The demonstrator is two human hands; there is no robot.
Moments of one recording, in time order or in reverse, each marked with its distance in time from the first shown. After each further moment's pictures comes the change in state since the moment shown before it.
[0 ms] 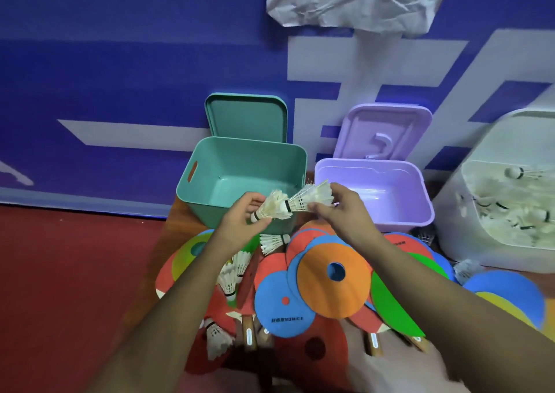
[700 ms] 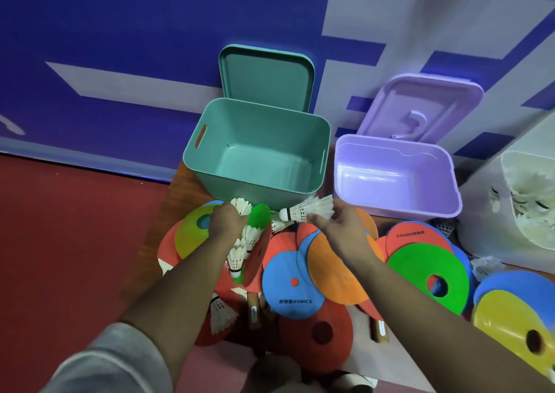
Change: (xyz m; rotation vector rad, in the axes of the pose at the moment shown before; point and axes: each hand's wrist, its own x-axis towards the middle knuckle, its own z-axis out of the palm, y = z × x) left_hand 0.024 -0.131 0.005 0.604 0.117 -0.616; right_hand -0.015 0.055 0.061 0.084 -0.024 0.191
